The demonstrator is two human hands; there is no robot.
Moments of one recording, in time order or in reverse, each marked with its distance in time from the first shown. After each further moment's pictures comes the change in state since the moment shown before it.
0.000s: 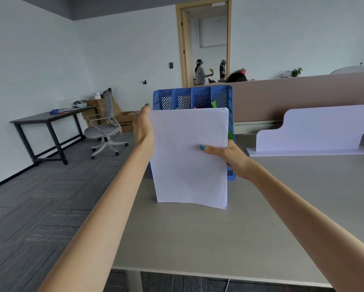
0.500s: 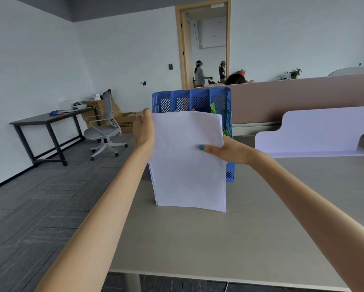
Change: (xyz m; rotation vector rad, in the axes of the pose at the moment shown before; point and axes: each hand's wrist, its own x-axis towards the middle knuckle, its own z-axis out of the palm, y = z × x) left_hand -0.010 0.004 0.008 0.174 0.083 0.132; right_hand 0.003 -0.037 -0.009 -0.518 -0.227 -0.033
